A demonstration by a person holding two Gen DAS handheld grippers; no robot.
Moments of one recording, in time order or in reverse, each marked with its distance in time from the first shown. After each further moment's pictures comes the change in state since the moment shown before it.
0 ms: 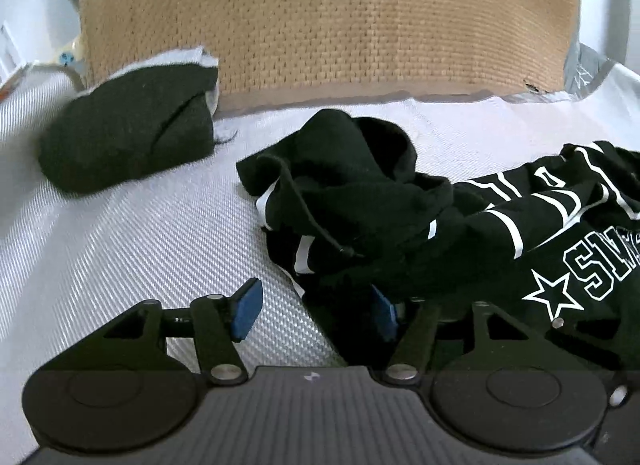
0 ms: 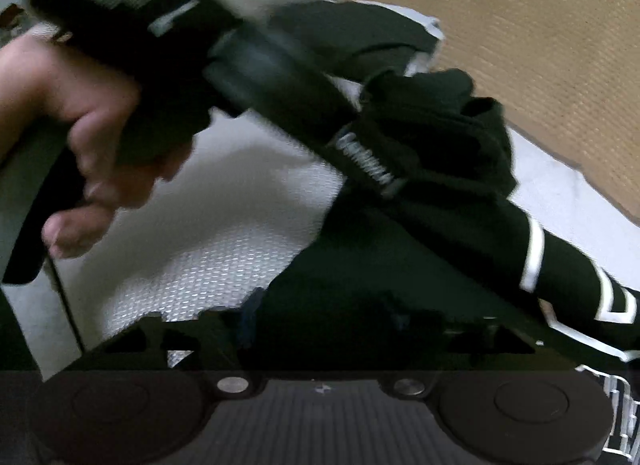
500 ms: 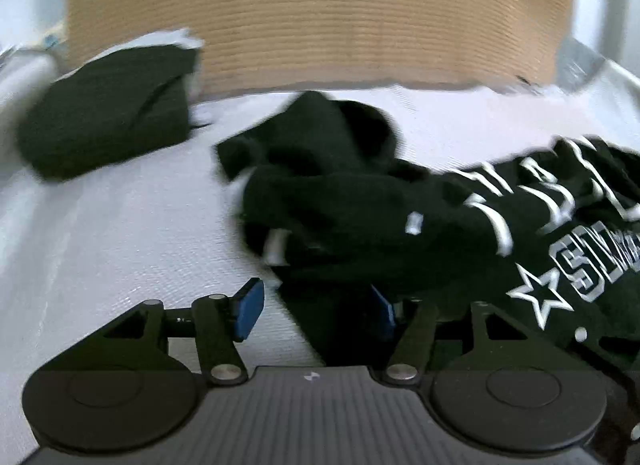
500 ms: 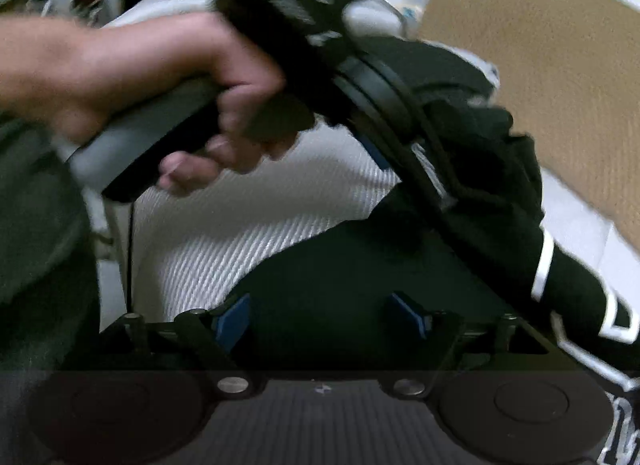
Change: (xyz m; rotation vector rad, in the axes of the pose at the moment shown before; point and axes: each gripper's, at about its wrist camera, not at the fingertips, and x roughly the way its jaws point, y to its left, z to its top) left arm 0.008 -0.003 0.004 -0.060 0.046 -0.042; right arm -0.021 -0.003 -0.034 -0.143 -0.125 0.179
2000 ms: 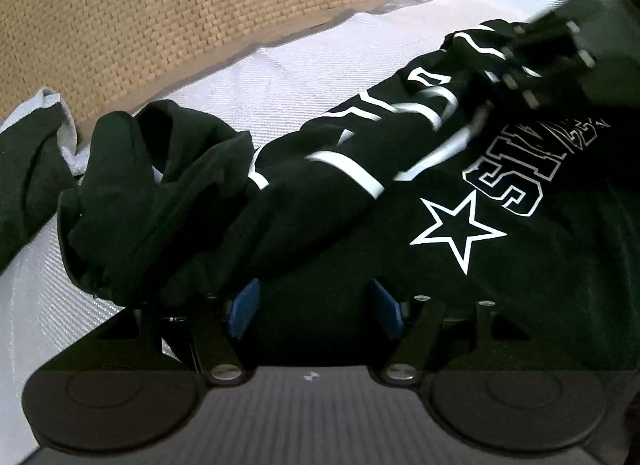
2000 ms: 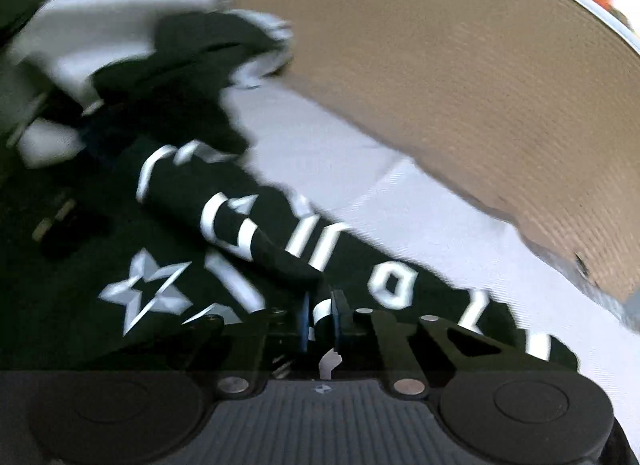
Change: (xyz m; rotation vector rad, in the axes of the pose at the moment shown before) left arm 0.021 -0.078 -0.006 0.416 0.095 -0.113; right arm -0.058 -0.200 -0.048 0.108 0.045 -0.357
